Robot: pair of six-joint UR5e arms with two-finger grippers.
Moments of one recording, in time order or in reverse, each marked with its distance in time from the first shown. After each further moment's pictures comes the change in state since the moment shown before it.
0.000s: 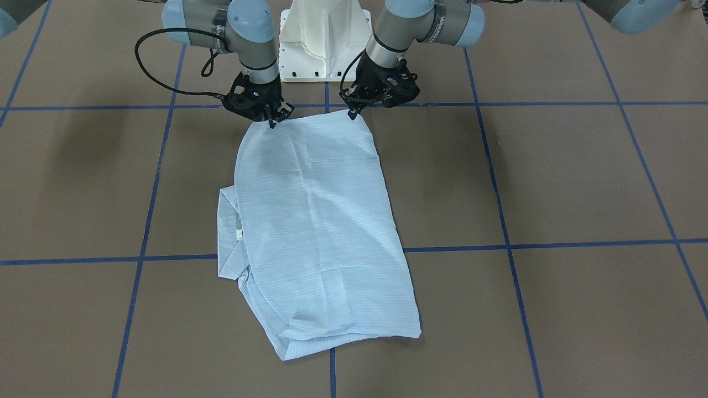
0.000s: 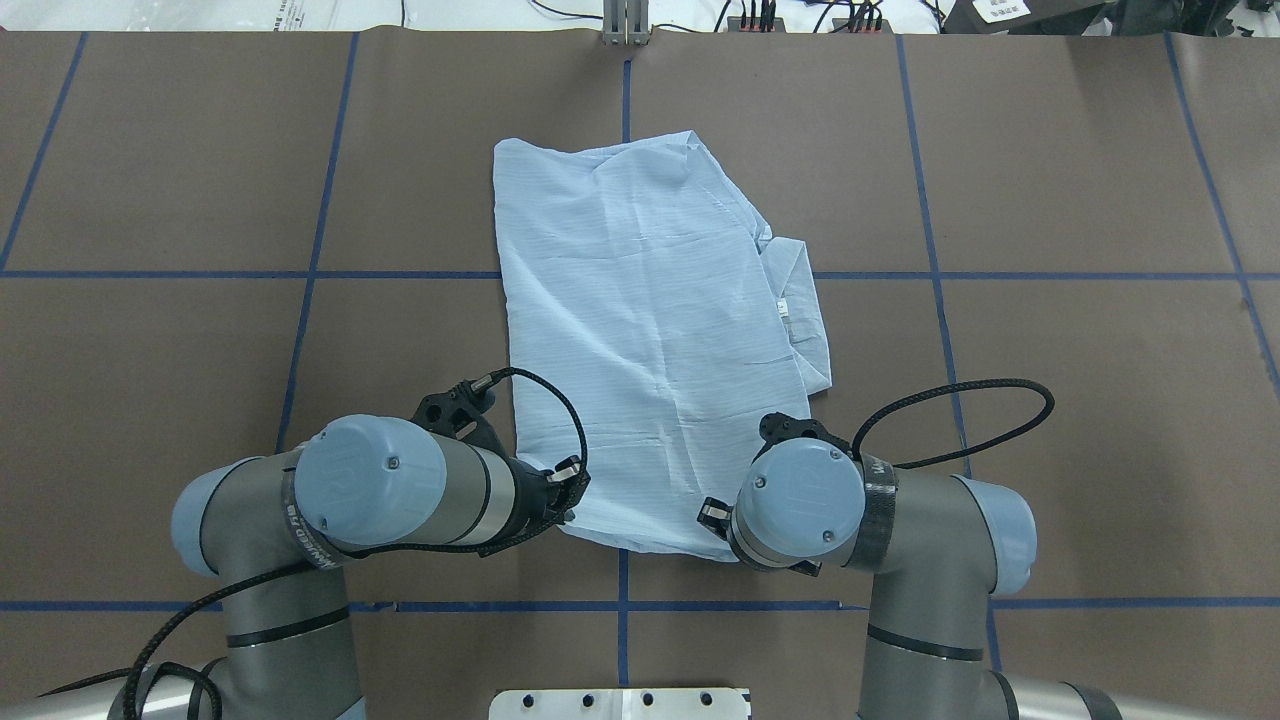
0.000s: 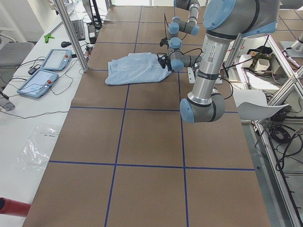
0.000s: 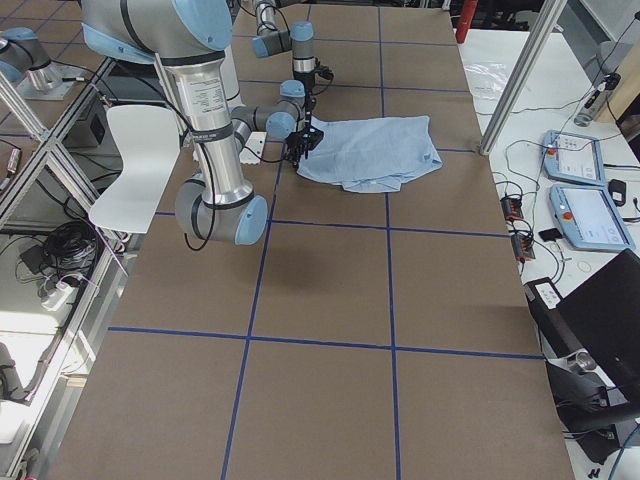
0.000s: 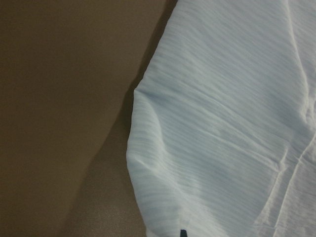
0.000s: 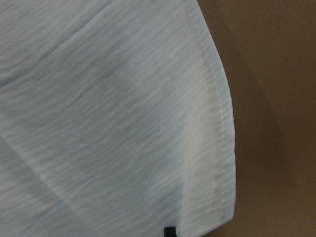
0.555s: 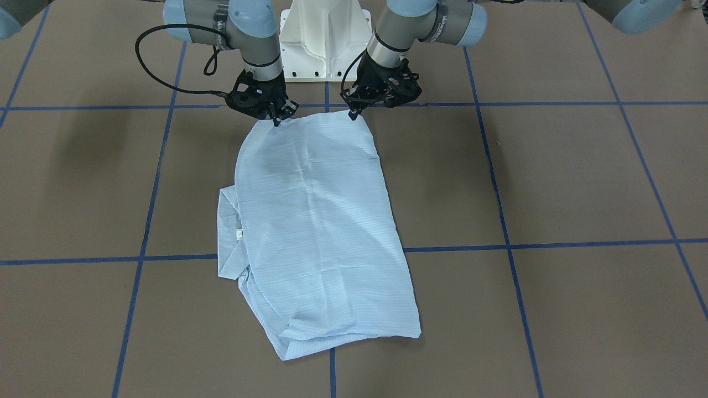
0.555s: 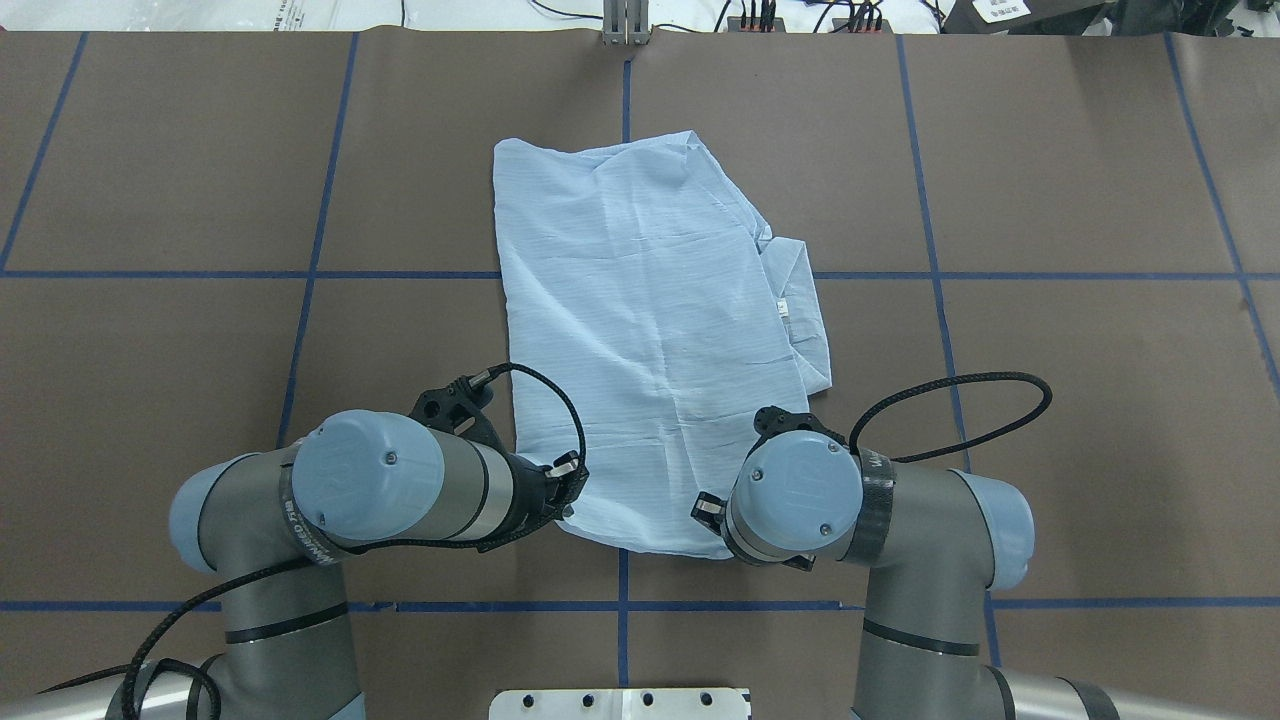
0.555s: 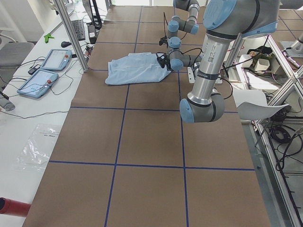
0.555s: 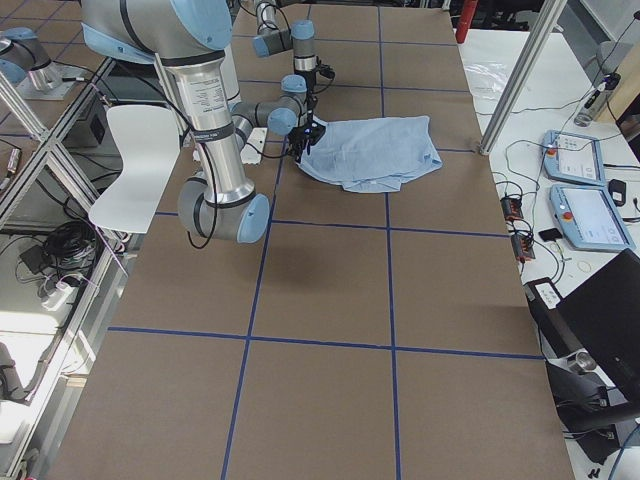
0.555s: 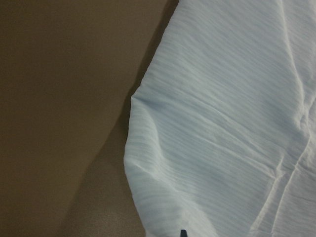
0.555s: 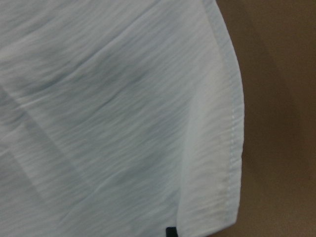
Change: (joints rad) left arm -0.008 0.003 -0.023 0.012 -0.004 0.001; right arm 0.016 0.022 0.028 0.001 0.008 -0.002
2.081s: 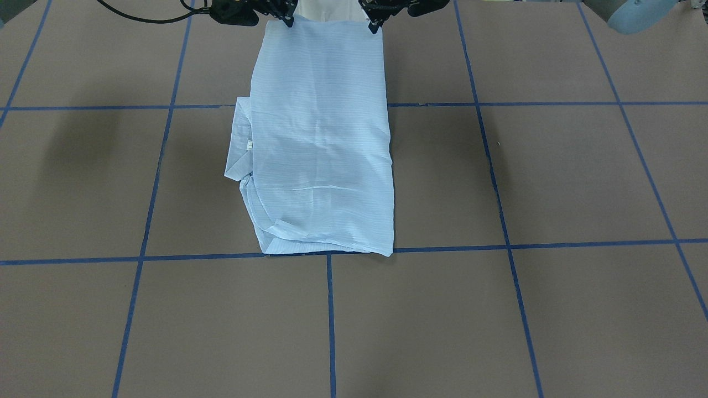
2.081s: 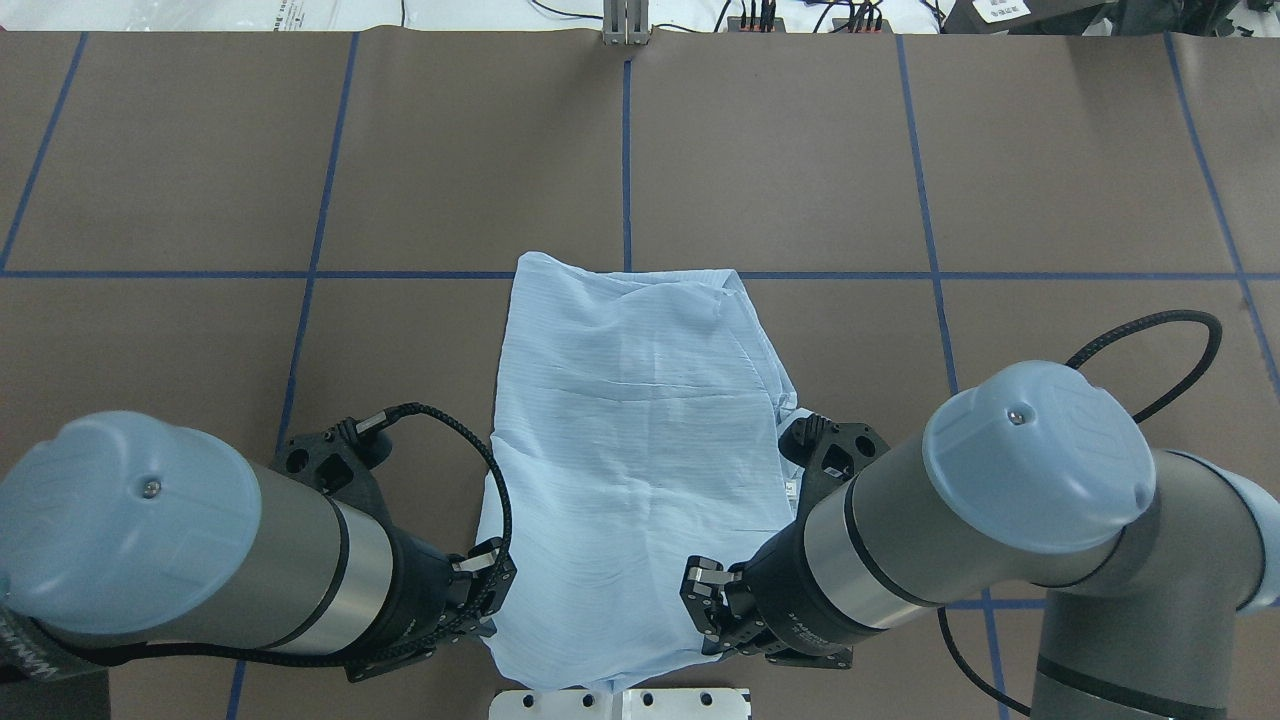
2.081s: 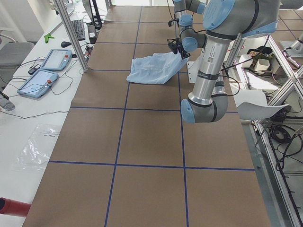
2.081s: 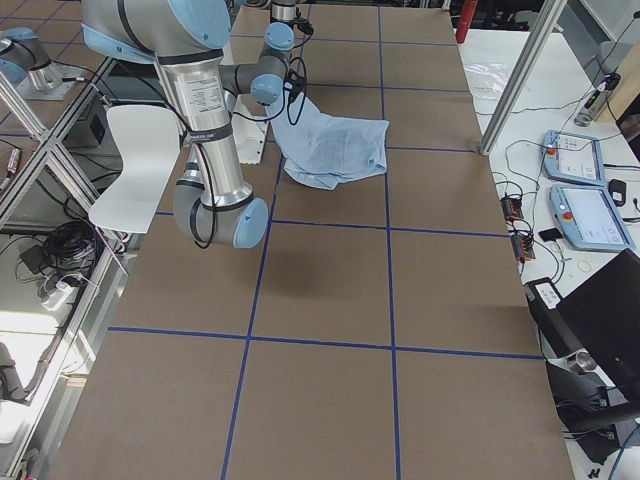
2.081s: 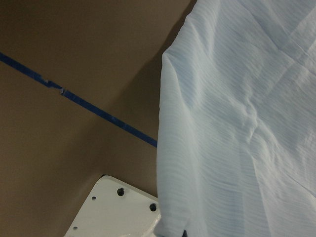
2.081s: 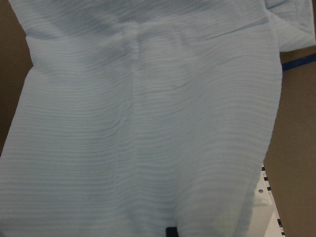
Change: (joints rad) left arm 0.042 -0.002 -0.459 0.542 -0.156 -0.015; right arm 0.037 -0.042 0.382 -0.009 0.355 0.004
